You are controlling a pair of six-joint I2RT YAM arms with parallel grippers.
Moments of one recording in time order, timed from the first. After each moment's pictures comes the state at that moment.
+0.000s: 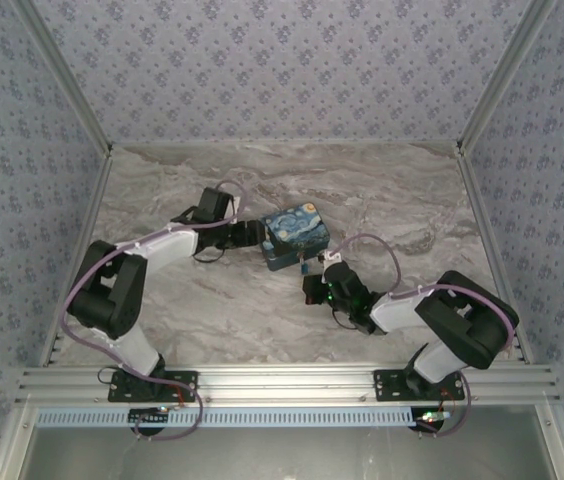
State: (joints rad) left arm -0.44 1.68 0.98 -0.21 0.30 -0.50; right arm 0.79 1.52 0.35 0.59 0.05 0.65
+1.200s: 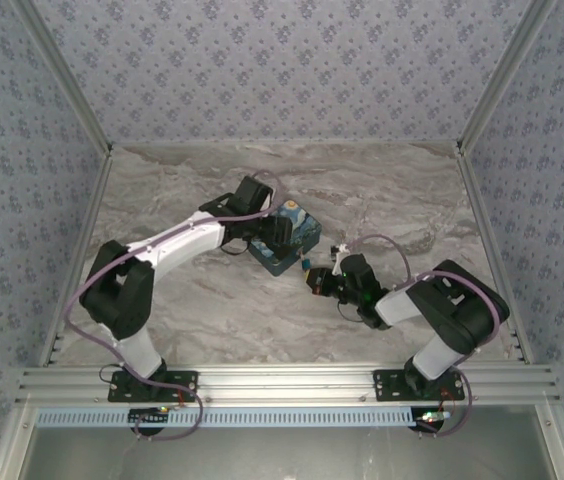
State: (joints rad) left arm -0.65 1.74 1.27 -0.48 0.04 -0.42; right arm 0.63 1.62 0.32 0.80 -0.22 0.85
